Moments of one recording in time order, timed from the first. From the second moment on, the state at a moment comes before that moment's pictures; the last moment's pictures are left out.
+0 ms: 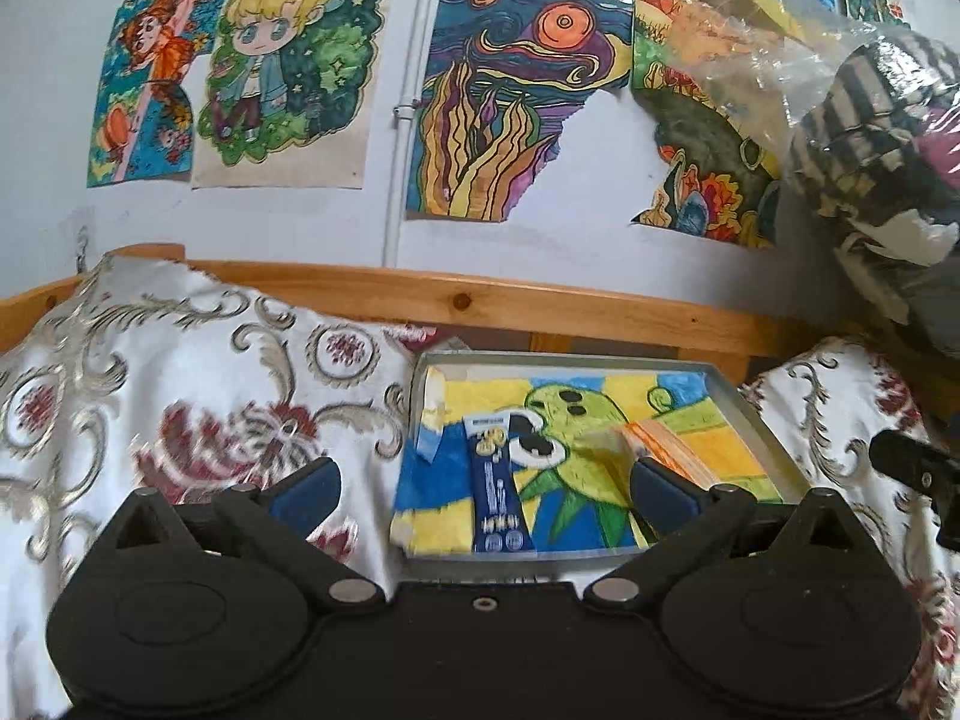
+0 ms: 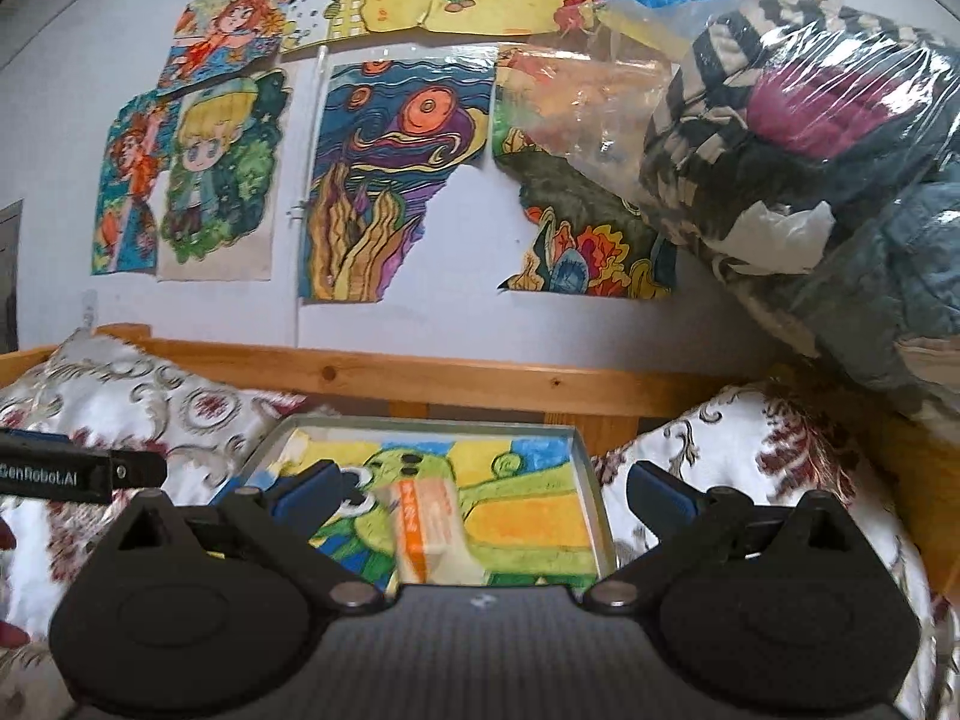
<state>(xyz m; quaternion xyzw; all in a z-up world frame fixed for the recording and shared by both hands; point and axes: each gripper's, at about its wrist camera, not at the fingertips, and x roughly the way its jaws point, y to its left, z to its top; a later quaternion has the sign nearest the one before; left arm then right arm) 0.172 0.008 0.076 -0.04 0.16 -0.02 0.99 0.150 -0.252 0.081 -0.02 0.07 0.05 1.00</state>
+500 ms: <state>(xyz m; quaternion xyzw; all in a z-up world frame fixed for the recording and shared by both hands) 0.085 0.031 0.043 -0.05 0.22 -0.03 0.97 0.062 -0.227 0.042 -0.06 0.14 0.09 0.98</state>
